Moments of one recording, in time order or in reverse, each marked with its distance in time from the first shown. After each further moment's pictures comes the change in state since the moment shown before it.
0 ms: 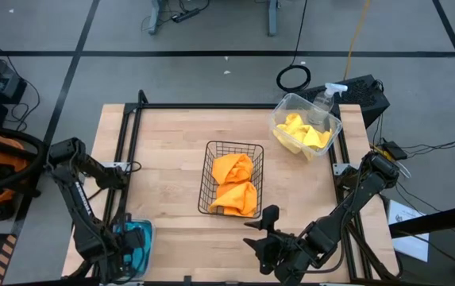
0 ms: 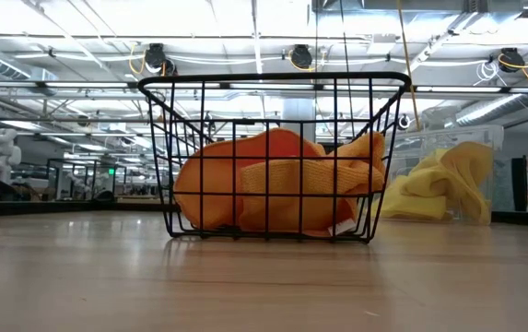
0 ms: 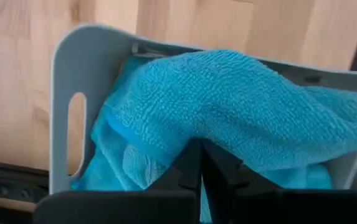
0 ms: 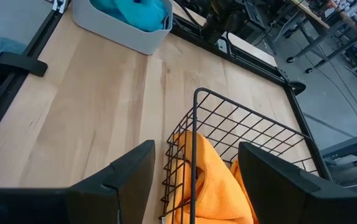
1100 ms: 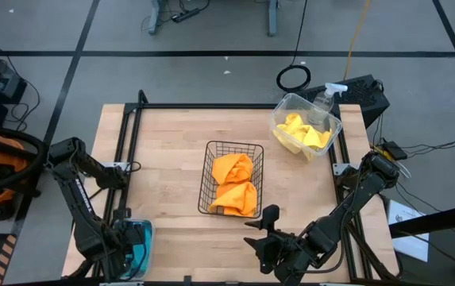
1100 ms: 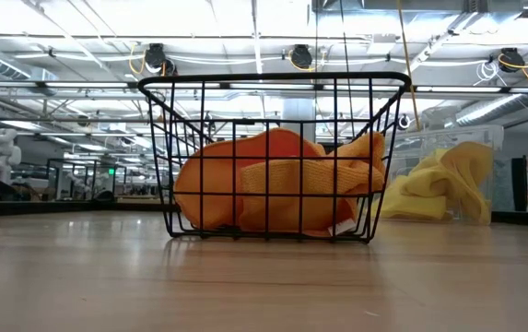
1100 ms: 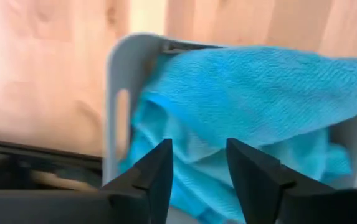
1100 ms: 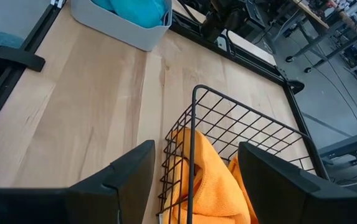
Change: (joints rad) left arm 0.048 -0.002 0.087 -0.164 0.034 0.085; right arm 0.000 0.000 0.000 -0.016 0.000 0.000
